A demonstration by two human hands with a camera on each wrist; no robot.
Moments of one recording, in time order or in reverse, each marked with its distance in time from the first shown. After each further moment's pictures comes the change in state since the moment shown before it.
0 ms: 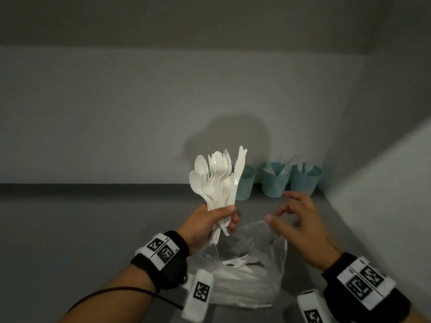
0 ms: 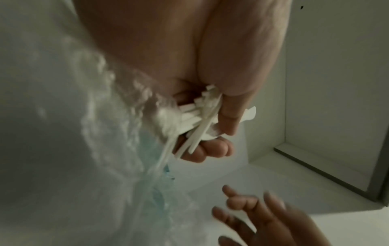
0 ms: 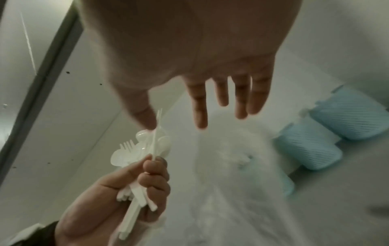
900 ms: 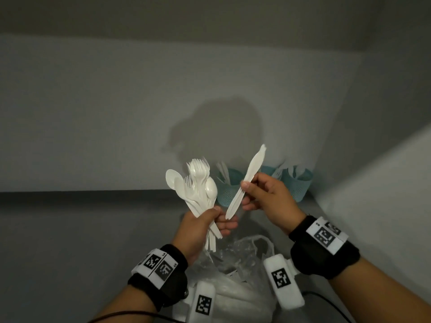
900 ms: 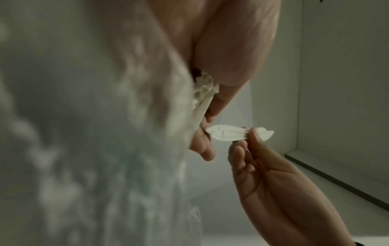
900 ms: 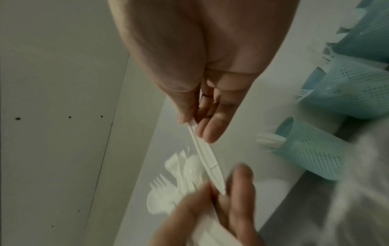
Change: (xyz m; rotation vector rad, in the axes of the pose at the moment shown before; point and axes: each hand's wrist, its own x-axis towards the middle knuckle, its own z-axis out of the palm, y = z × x) left_hand 0.043 -0.006 0.013 -0.099 0.220 0.004; right_hand 0.099 -0.019 0.016 0.617 -0.149 0.124
